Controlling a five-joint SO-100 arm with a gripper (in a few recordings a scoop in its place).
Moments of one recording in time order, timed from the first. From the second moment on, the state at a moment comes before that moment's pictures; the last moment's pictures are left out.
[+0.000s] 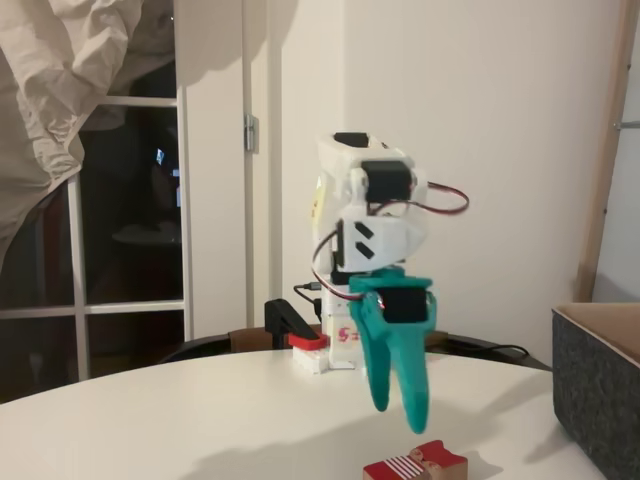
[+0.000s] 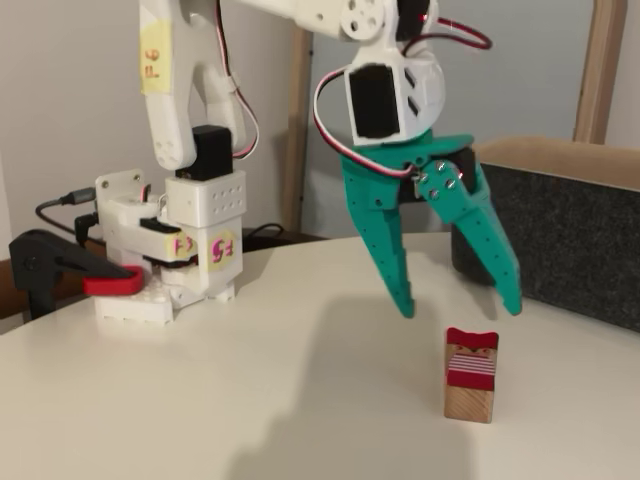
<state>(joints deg) -1.9 98.7 113.0 68.4 94.3</state>
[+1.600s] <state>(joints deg) -4.9 77.5 108.0 54.8 80.9</state>
